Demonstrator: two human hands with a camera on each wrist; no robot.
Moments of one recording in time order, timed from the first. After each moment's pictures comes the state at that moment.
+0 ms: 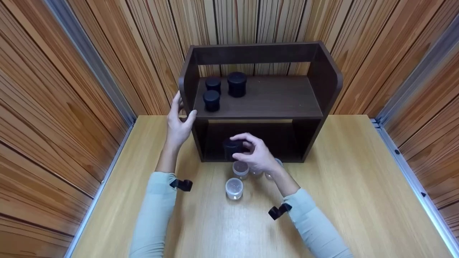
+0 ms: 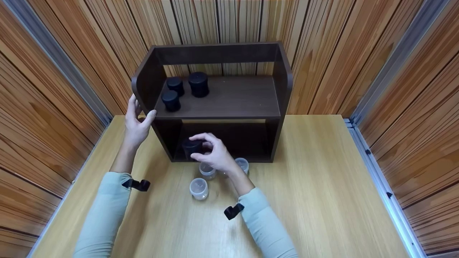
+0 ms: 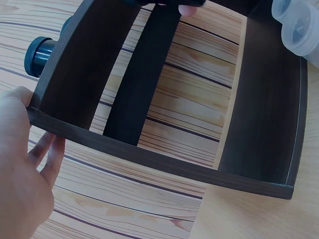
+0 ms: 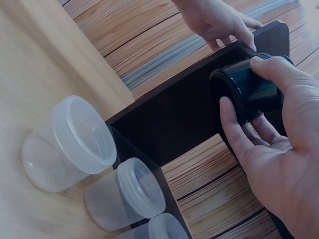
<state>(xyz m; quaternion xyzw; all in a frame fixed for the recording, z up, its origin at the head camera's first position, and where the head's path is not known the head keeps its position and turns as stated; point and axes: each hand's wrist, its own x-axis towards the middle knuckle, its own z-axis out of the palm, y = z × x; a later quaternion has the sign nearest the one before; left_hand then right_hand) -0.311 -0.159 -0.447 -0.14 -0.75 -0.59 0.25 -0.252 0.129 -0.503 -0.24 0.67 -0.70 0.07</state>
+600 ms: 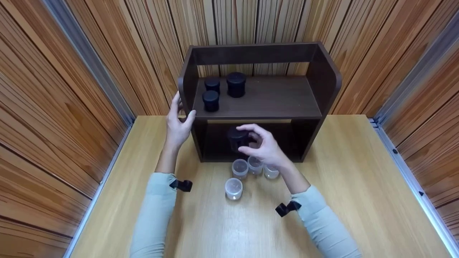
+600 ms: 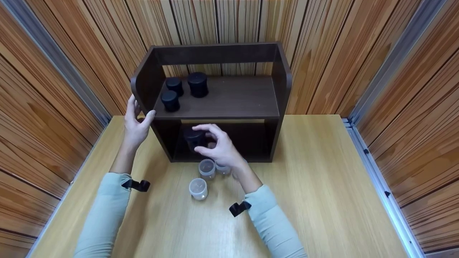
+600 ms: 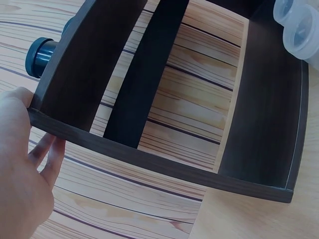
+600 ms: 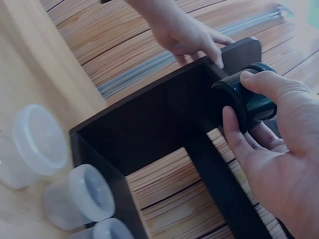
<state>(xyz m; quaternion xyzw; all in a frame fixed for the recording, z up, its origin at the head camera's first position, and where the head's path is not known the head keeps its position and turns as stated) -0.309 -0.159 -0.445 -0.15 -0.75 -0.60 0.24 -0.245 0.145 -0.462 -0.25 0.69 -0.68 0.02</state>
